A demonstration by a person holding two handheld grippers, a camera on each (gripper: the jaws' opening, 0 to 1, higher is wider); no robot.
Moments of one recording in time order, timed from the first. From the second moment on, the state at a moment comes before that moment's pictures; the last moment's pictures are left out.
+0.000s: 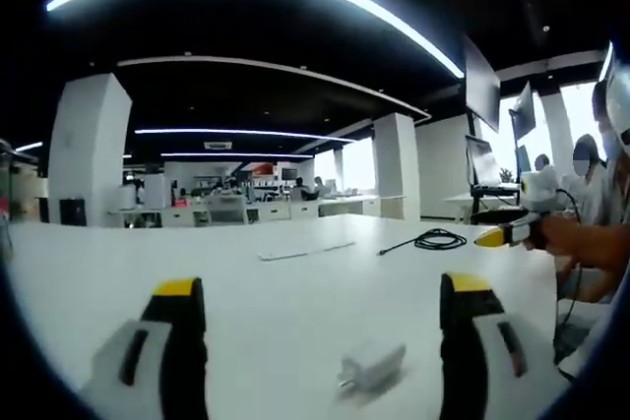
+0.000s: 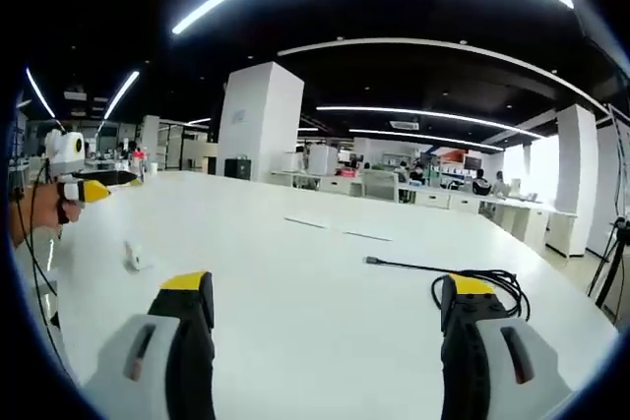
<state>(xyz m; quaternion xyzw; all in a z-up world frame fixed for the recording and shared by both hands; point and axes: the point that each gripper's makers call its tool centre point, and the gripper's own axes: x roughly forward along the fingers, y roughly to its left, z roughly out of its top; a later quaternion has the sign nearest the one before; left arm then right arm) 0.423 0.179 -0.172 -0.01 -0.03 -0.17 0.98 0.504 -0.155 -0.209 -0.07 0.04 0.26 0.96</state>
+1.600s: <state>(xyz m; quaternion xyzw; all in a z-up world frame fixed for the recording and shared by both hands) 0.413 0.191 -0.176 0.01 -0.01 -0.15 0.99 0.643 -0.235 -0.273 -0.18 0.29 0.33 0.88</state>
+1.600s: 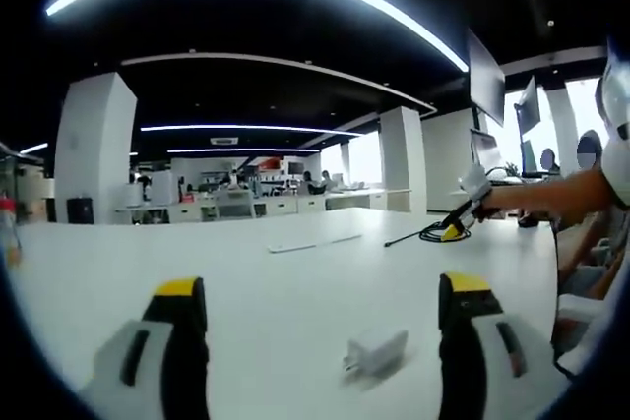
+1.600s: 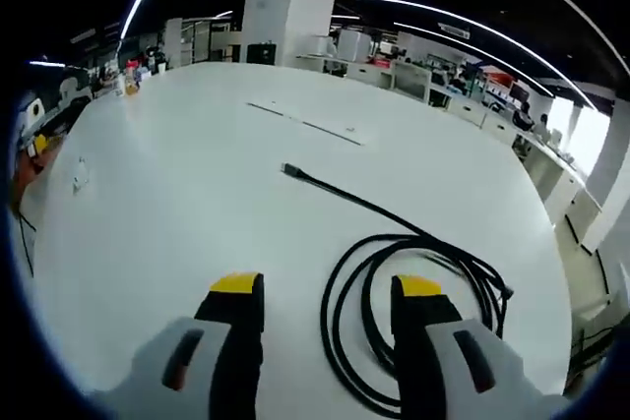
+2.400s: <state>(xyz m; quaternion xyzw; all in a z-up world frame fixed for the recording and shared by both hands) 0.410 0.192 -0.177 0.00 -0.02 -0.15 0.99 0.648 -0.233 -0.289 -0.16 0.34 0.33 0.87</state>
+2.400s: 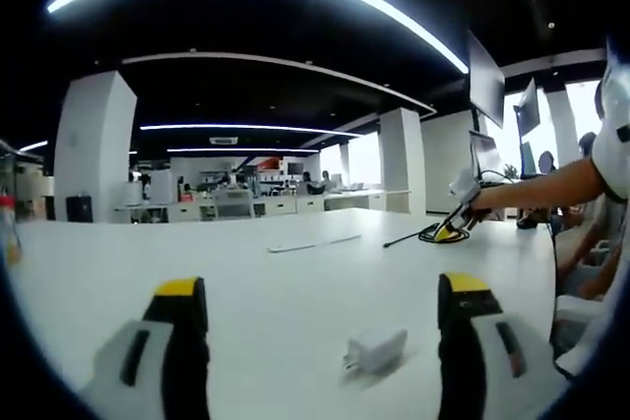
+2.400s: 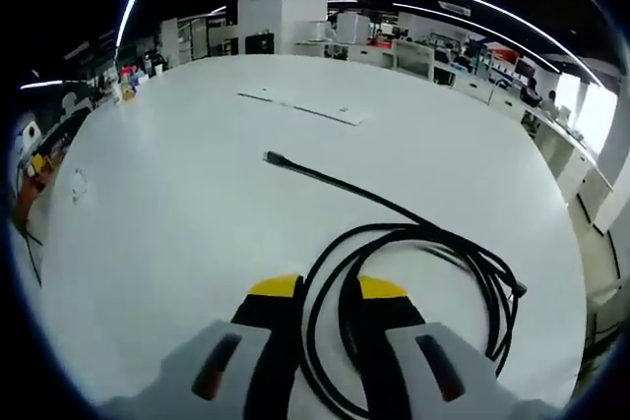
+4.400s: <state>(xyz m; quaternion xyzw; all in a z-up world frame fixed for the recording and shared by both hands) 0.407 0.189 -0.173 0.00 0.00 -0.16 0.99 0.623 -0.219 -0.288 -0.14 0.36 0.35 0.85</state>
